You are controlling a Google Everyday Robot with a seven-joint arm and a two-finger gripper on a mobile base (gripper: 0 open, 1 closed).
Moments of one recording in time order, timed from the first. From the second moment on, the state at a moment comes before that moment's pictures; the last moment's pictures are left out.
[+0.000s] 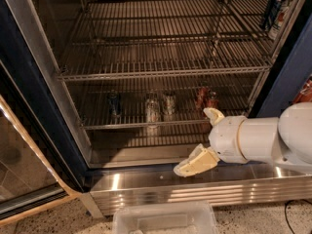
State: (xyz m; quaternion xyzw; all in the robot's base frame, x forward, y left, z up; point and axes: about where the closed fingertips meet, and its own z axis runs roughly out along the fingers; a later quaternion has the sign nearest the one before) arm 0.451 -0.094 0.791 -0.47 0.76 0.15 0.41
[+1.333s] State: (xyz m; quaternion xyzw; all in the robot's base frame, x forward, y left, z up) arm 0.465 -0.074 0.718 -0.36 0.76 0.17 0.51
